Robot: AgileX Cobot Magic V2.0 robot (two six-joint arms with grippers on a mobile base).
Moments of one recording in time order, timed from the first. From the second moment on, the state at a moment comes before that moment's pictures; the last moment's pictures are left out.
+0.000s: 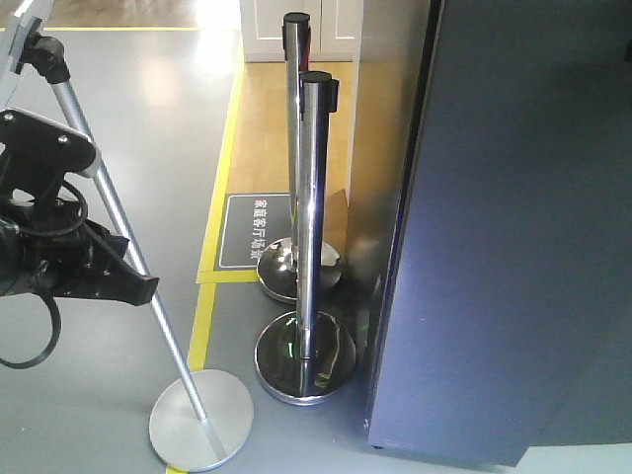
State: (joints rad) left arm -0.45 1.19 -0.94 0.20 0.60 -0.19; right arm -0.24 1.71 -1.50 0.04 0.14 -0.07
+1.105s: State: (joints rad) left arm -0.45 1.19 -0.94 0.20 0.60 -0.19; right arm 0.02 1.49 -1.29 -0.11 0.59 0.02
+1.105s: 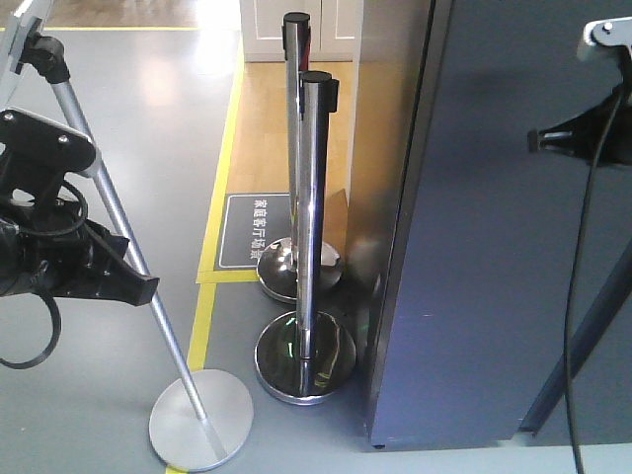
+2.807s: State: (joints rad) left arm -0.45 1.19 -0.94 0.20 0.60 -0.19; right arm 0.12 0.33 -0.53 -0.09 1.09 0.09
